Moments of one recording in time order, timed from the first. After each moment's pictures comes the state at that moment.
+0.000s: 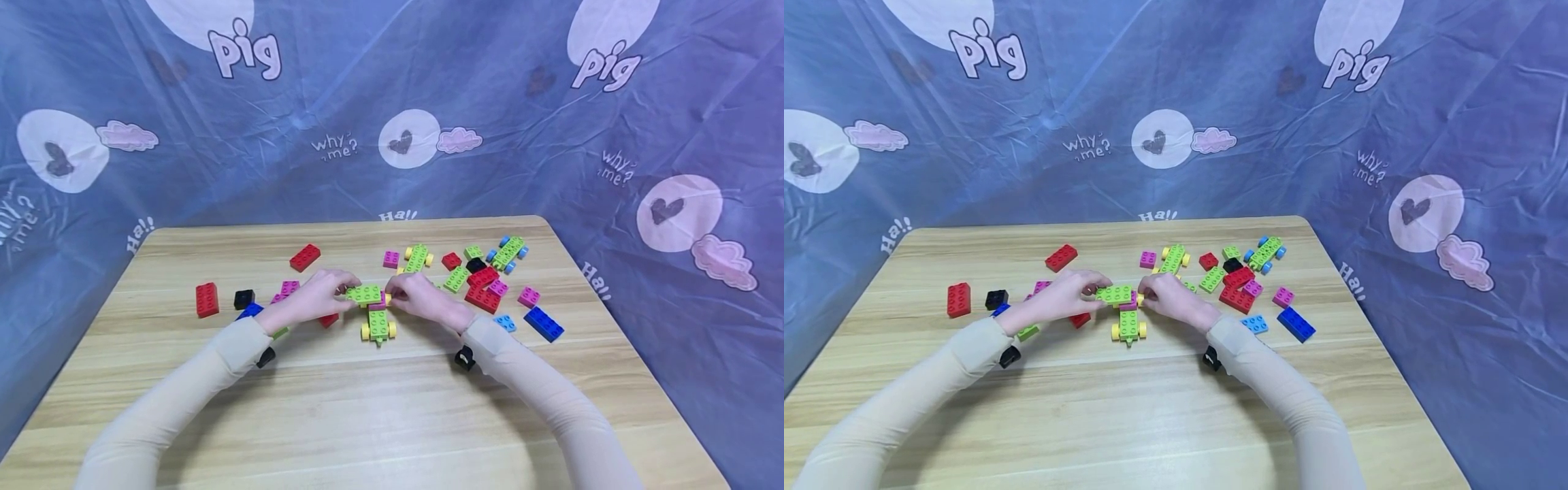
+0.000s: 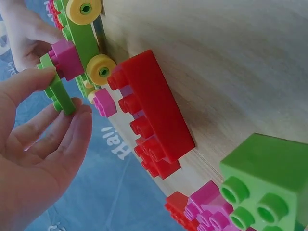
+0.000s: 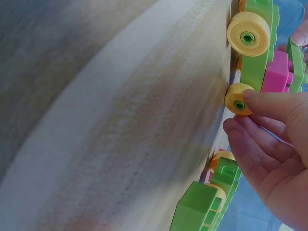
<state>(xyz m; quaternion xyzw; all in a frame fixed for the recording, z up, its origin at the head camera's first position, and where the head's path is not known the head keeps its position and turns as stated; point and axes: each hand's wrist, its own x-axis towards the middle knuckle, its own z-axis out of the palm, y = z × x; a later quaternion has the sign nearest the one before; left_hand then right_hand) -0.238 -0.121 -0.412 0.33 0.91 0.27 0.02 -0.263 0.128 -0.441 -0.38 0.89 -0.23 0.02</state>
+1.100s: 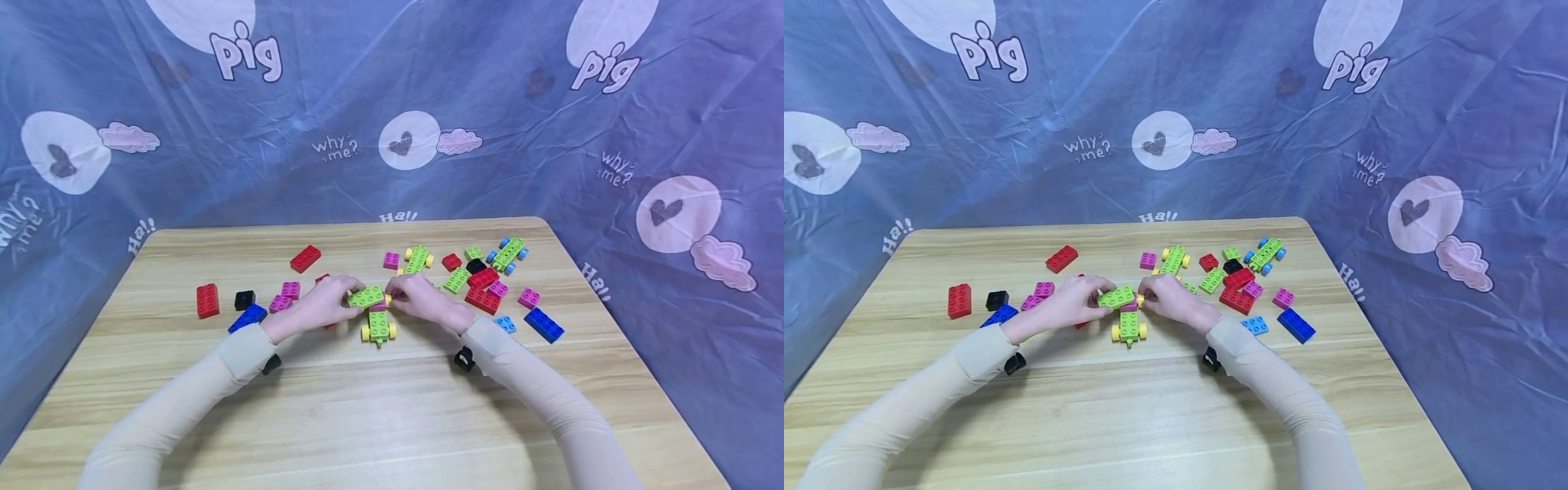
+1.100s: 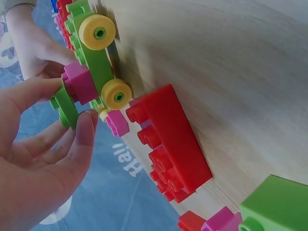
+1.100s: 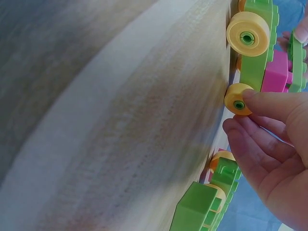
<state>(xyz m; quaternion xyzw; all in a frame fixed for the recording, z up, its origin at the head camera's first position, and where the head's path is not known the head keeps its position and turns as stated) -0.226 -0.110 -0.410 0.31 0.92 0.26 0.03 -0.261 0.128 -0.438 -0.39 0.89 -0.23 0.02</state>
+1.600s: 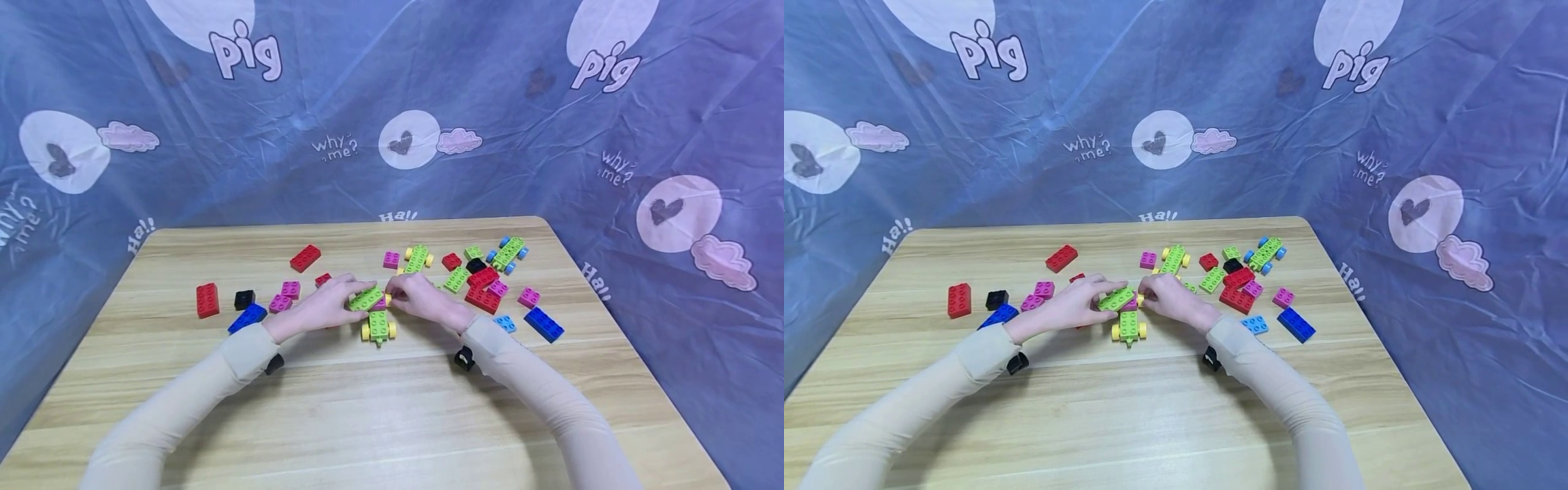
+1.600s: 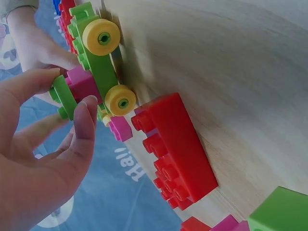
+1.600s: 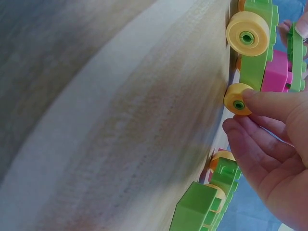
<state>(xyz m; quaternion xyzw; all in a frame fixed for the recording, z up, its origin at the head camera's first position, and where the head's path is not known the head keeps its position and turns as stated) -0.223 -0.108 -0.408 0.33 0.91 0.23 0.05 -0.262 0.128 -0.440 -0.39 0.89 -0.23 0.02</state>
